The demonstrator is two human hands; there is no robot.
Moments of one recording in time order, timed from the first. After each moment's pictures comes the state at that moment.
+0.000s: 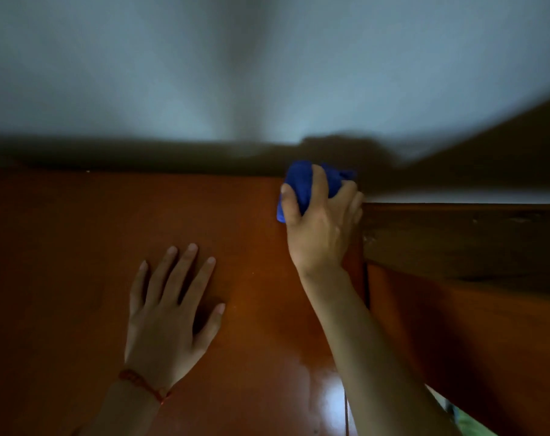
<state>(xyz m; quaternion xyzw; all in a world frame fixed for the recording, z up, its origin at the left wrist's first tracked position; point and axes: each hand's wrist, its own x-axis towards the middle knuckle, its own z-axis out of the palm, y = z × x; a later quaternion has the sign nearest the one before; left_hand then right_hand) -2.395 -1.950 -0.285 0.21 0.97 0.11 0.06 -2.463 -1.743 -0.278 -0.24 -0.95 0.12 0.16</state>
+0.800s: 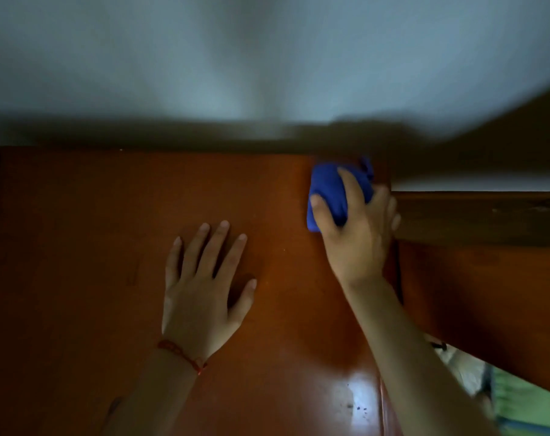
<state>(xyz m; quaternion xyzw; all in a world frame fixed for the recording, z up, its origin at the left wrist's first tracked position) -2.396 -1.954 -0.286 0.22 0.97 0.13 0.01 -2.420 -1.748 -0.273 -0.21 -0.95 0.18 0.12</state>
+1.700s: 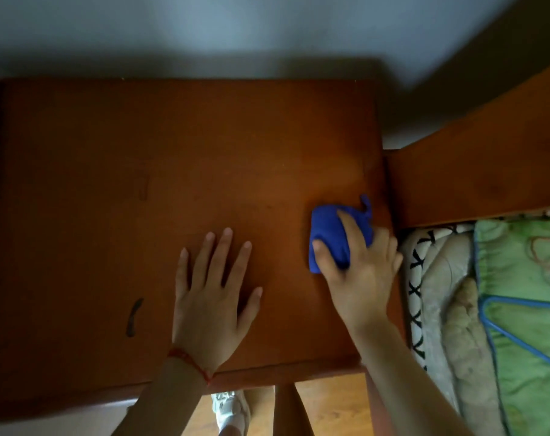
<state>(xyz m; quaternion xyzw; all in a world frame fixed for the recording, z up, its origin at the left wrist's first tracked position) -2.279 -1.987 -0.289 0.25 0.96 0.12 0.06 -2.257 -1.791 -0.273 -0.22 -0.96 0.14 0.09</state>
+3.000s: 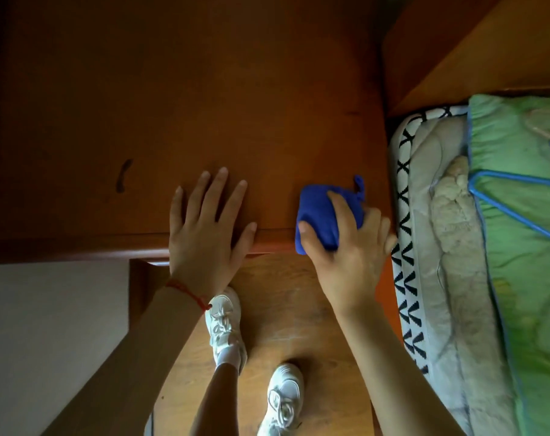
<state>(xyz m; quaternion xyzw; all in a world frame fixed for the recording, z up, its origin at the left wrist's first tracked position) -2.183 -1.994 -0.303 0.24 0.96 0.13 -0.06 -2.123 -1.822 -0.290 -0.20 -0.96 0.15 0.15</state>
